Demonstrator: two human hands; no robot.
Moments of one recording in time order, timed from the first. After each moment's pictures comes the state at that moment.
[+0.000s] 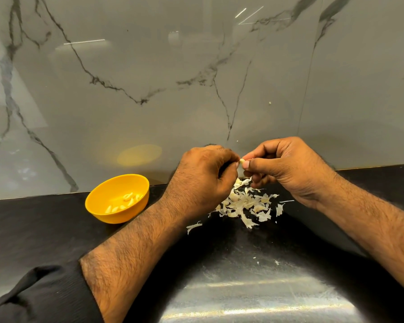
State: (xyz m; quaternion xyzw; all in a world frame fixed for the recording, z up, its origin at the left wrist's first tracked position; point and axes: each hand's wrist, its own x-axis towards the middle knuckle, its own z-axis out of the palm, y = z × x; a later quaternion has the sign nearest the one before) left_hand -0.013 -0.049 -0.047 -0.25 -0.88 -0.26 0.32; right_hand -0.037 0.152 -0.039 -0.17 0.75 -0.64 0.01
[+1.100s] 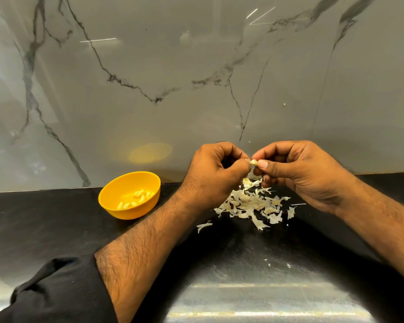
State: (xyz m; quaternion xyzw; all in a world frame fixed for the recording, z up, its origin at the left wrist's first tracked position) left_hand -0.015 -0.048 -0.047 -0.16 -0.81 -0.55 0.16; right_hand -0.042 0.158 -0.042 -0.21 0.70 -0.68 0.07
